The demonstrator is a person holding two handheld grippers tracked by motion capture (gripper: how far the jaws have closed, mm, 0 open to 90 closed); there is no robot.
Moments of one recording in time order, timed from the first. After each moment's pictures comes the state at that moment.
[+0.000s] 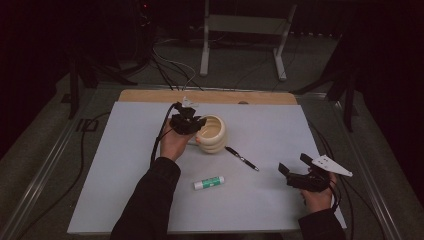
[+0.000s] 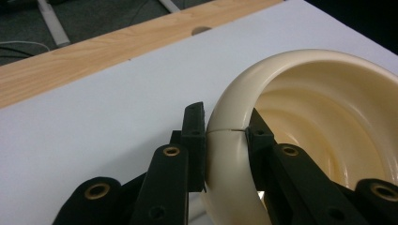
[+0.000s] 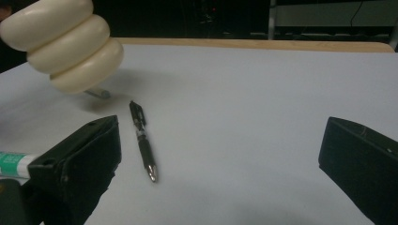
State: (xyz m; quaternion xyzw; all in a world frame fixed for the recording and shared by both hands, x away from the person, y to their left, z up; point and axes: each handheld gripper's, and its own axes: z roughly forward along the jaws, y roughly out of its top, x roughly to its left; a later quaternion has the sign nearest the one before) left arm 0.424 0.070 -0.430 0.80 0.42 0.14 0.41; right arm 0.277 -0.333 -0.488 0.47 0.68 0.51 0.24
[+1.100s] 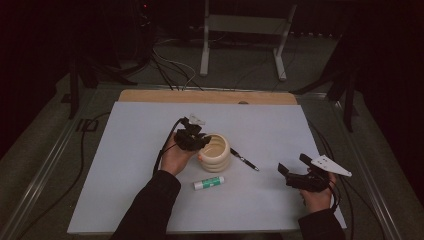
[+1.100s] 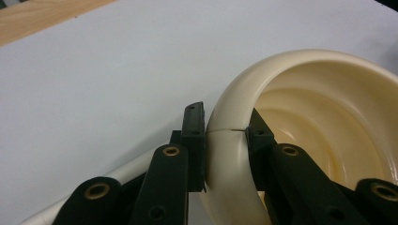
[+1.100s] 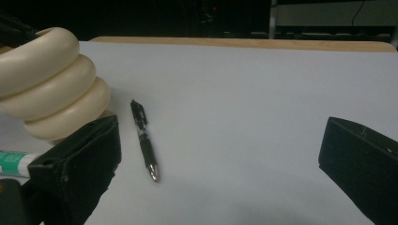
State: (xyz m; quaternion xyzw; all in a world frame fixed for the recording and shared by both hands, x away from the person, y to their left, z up) left arm 0.390 0.056 -0.451 0.84 0.38 0.11 0.38; right arm 0.277 -0.331 -0.488 0.47 0.68 0.51 0.24
